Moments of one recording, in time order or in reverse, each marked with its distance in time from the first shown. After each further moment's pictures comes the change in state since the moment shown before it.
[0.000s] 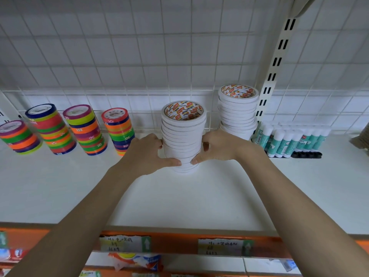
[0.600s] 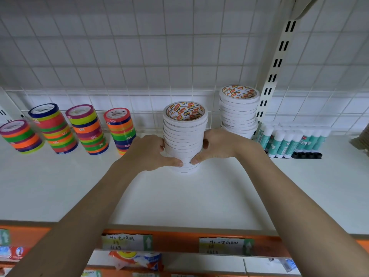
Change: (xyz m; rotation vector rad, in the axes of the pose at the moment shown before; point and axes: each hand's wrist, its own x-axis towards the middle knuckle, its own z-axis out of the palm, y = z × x) left_hand 0.005 0.001 -0.004 -0.046 -0.067 -0.032; right_hand -0.001 -0.008 -0.005 0.060 -0.025 -0.002
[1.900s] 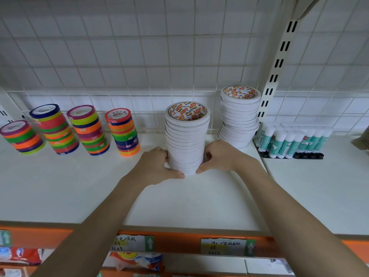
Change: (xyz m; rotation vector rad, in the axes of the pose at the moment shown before) left_hand 0.005 -0.016 0.043 -0.152 0.009 0.041; right_hand 0.005 0.025 0.032 -0.057 0.066 0.047
